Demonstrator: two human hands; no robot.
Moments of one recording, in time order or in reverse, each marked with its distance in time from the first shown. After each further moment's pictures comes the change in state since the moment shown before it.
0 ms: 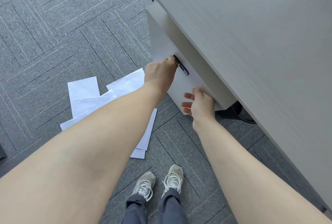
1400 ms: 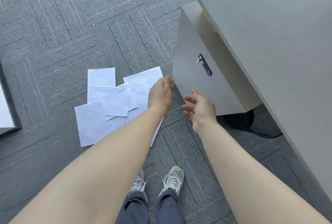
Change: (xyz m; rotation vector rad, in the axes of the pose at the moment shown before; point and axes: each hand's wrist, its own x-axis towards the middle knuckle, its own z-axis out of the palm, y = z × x) left_hand -0.099 -0.029 0.014 -1.045 0.018 -0.685; right_hand -0.022 0.026 0.024 0.007 -0.218 0.087
